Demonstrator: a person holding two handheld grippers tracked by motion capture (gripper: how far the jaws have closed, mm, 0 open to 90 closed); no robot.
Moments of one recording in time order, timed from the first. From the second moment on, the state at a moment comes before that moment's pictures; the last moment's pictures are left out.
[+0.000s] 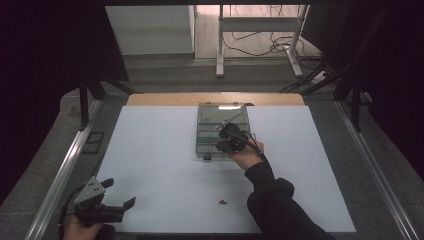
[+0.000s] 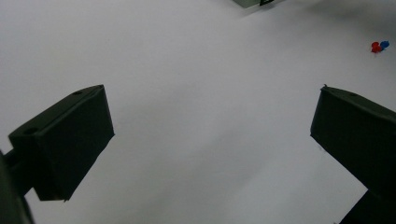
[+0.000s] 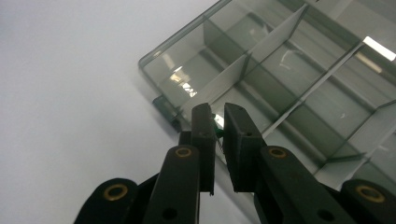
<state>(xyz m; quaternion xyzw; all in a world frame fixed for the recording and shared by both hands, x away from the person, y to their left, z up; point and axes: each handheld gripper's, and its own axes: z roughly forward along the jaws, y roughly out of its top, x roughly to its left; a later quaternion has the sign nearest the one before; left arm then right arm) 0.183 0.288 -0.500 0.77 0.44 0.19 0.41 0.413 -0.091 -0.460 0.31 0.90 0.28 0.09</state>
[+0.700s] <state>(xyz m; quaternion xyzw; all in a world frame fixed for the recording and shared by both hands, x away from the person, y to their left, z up) 0.183 0.288 -0.501 0.77 0.44 0.19 0.41 0.429 -0.081 -0.462 0.32 0.90 0.26 0.10</state>
